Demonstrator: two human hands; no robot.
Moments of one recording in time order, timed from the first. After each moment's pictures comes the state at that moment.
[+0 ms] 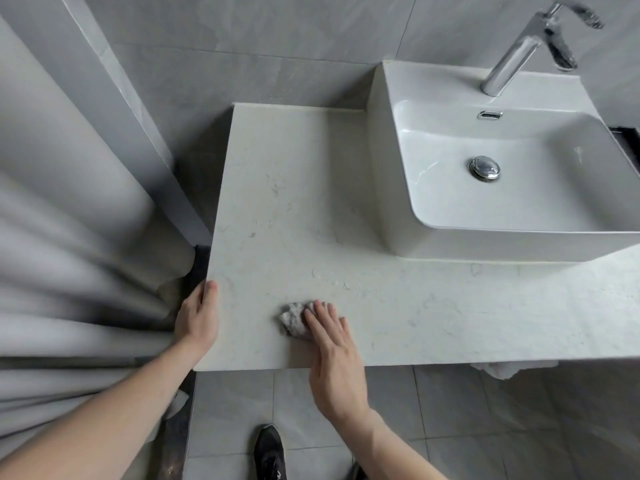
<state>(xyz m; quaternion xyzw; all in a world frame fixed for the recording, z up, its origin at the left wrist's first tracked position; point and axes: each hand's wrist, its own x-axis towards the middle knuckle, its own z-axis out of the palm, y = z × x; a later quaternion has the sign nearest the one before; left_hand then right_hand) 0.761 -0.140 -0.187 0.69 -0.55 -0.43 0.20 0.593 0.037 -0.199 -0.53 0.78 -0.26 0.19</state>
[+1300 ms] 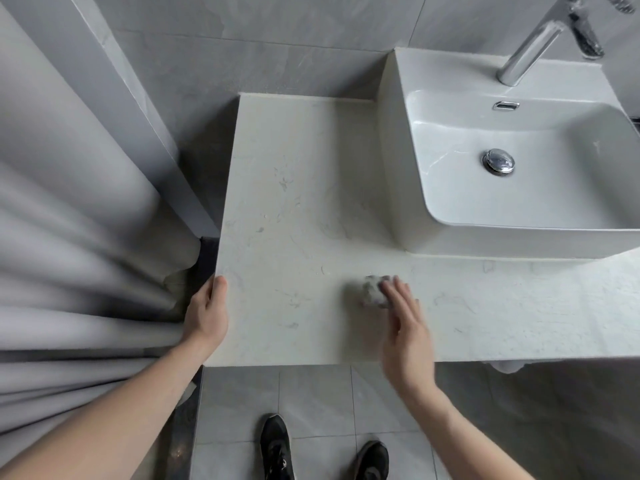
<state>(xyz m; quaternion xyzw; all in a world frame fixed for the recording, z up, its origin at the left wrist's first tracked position) 0.766 -0.143 -0.192 0.66 -0.55 -0.46 0.22 0.514 0.049 -0.181 -0.40 0.83 -0.35 0.15</state>
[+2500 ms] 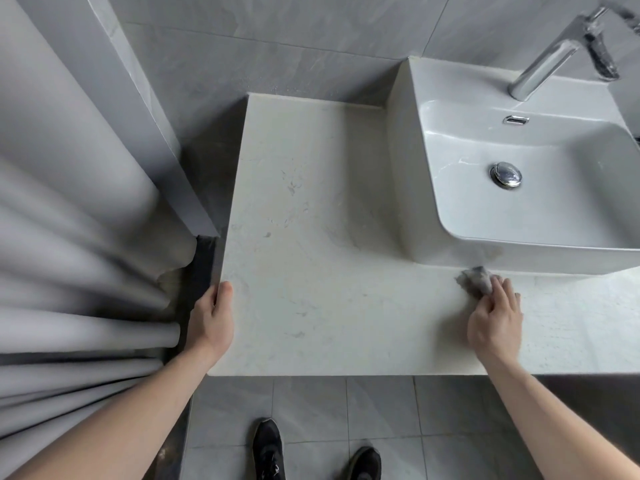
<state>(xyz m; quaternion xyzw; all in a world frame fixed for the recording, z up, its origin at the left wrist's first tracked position) 0.775 -0.148 -0.207 0.64 -0.57 -0.47 0.22 0.372 0.059 -0.186 -0.22 0.94 -0.24 0.07</state>
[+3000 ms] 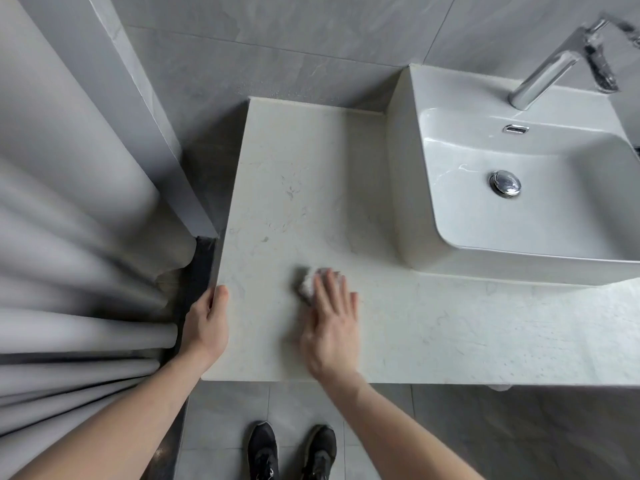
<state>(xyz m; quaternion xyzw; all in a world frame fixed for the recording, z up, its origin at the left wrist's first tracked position) 0.773 -0.149 -0.206 0.65 -0.56 -0.46 0.22 0.590 -0.040 -0.199 -0.50 0.82 -0.21 0.16</state>
